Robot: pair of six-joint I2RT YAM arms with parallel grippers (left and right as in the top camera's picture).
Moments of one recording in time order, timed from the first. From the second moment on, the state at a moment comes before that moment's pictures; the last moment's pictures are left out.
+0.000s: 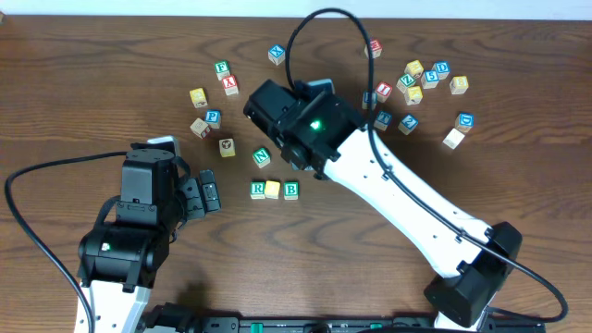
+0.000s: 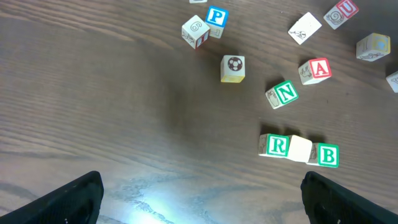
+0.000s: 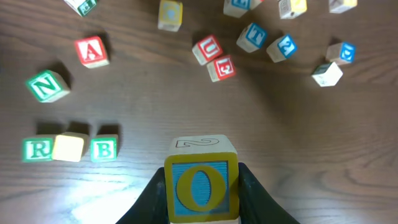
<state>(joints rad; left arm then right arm) -0.14 0.91 0.91 -0.92 -0.09 -0.30 0.84 1.90 1.95 -1.46 0.49 0.69</state>
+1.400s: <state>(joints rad) -0.14 0.91 0.91 -0.92 -0.09 -0.30 0.84 1.68 1.15 -0.76 0.26 0.81</state>
